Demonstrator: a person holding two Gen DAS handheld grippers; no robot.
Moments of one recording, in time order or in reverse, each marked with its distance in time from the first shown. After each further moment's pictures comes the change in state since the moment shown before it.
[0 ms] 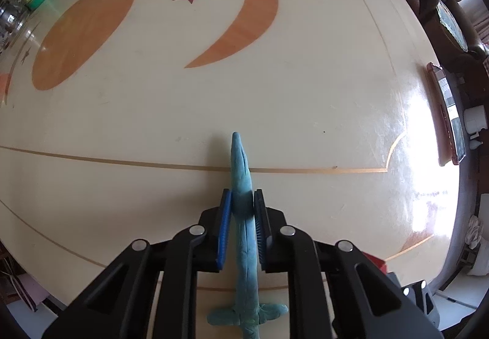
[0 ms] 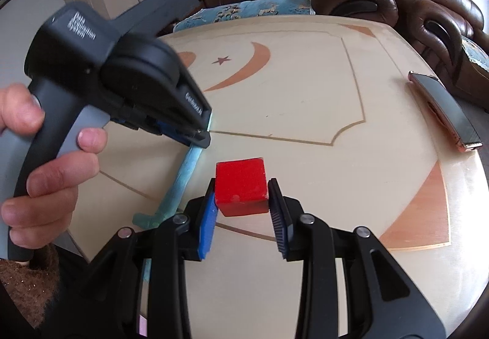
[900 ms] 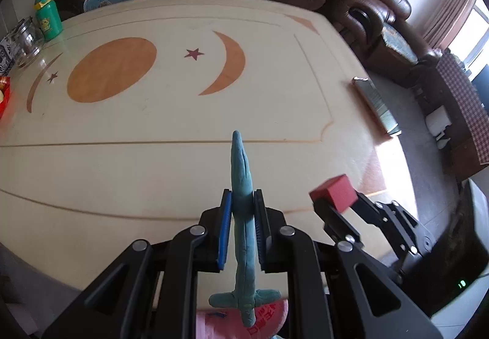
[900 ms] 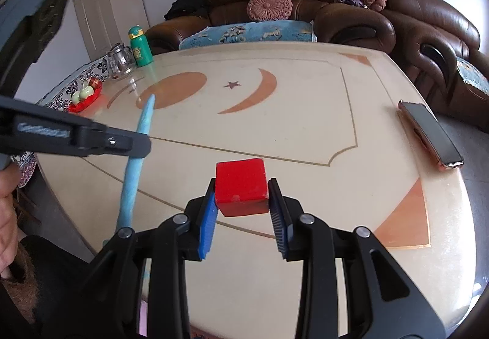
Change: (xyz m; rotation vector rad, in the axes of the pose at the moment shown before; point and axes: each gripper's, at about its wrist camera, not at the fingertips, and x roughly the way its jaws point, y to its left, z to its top) left arm -0.118 0.035 -0.105 0.090 -0.309 -0.141; right arm -0.043 0.021 0.003 -0.052 -0.095 -0.018
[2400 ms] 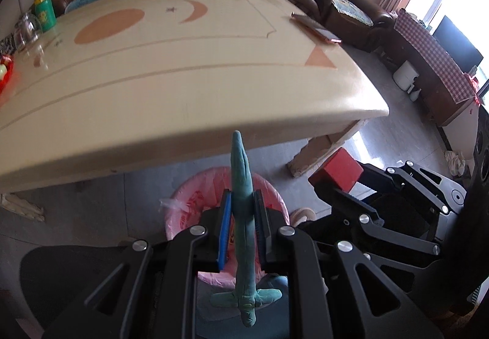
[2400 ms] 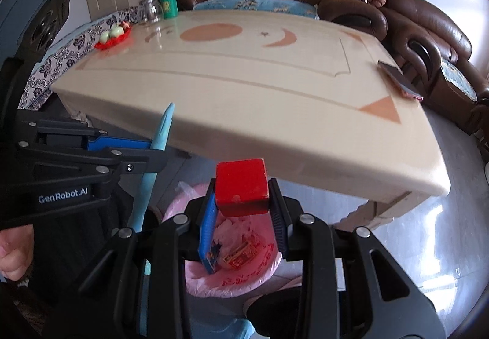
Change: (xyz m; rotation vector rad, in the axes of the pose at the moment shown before) left arm -0.057 0.006 -0.225 0.174 0.007 -0.089; right arm -0.124 0.111 -0.144 -0.090 0.140 -0.097
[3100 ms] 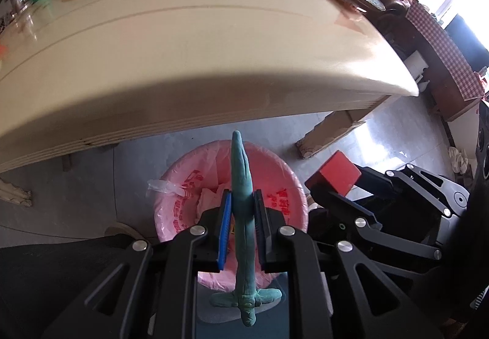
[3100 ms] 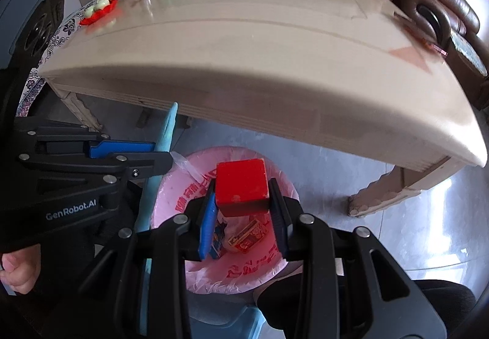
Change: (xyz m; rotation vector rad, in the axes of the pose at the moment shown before) left arm 0.085 0.023 -0.015 -0.032 0.103 -0.002; right arm 0.079 -0.008 -0.029 0.051 0.151 0.029
